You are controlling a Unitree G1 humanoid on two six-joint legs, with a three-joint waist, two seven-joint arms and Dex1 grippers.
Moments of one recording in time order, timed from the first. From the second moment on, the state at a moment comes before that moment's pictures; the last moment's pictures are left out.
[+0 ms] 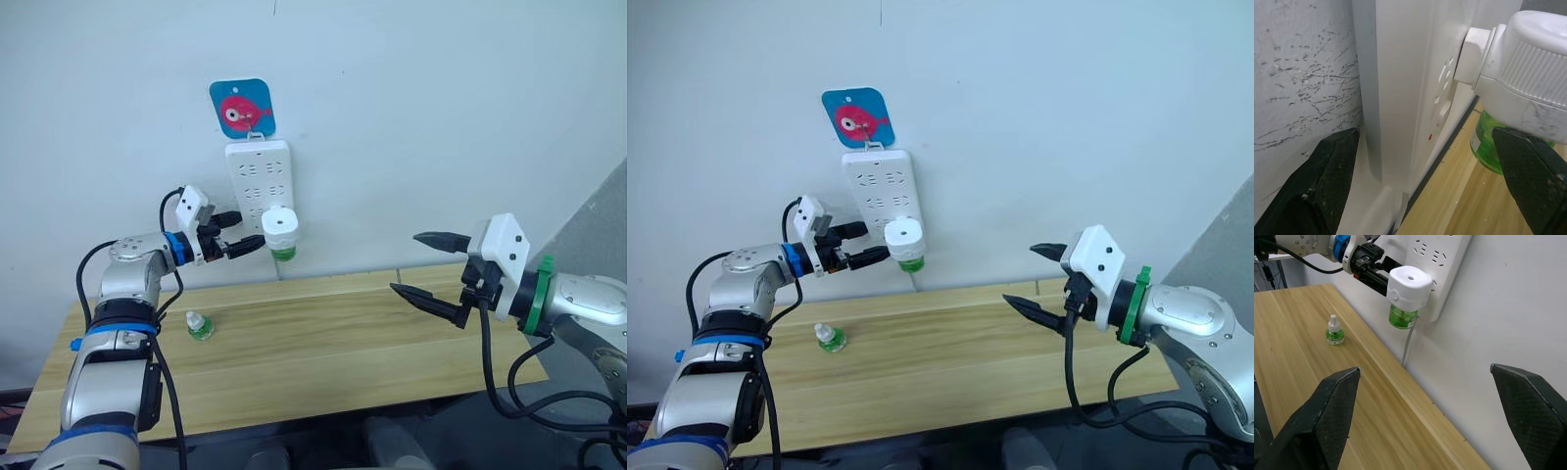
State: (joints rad) left arm -0.74 0.60 0.10 0.76 -0.27 0.13 -1.17; right arm -0.20 -0.81 -0.13 -0.76 0.66 0.77 0.65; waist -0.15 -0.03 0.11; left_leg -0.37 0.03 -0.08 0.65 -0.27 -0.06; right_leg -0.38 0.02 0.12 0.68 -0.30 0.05
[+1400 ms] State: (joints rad) left arm -0.69 0.60 0.12 0.51 -0.32 0.36 -1.17; right arm -0.56 -0.15 0.39 -0.47 0.24 0.78 0.13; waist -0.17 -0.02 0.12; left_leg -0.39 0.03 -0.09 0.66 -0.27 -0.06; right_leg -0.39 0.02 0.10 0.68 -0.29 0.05
